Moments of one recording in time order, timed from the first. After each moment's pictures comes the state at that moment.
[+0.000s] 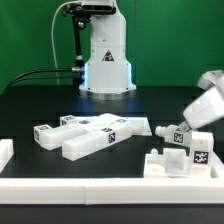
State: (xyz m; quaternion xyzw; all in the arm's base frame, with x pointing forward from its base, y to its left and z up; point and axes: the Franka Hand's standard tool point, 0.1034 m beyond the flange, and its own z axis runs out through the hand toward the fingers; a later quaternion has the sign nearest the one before) arm 0.440 0.160 0.034 0.83 0.35 -0.38 0.21
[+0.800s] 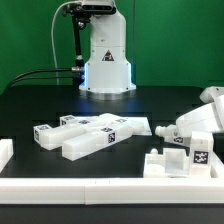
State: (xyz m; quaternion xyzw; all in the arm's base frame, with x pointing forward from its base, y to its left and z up) arm 0.432 0.151 0.011 0.84 0.26 -0.42 0.24
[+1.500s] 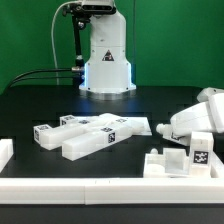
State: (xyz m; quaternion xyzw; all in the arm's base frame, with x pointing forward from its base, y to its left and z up) arm 0.434 0.142 0.010 0.85 0.23 -0.41 0.25
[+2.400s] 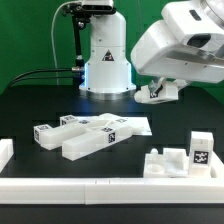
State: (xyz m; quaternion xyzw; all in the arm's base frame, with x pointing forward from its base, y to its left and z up) arm 0.511 0.078 0.123 0.93 0.24 -0.24 0.16
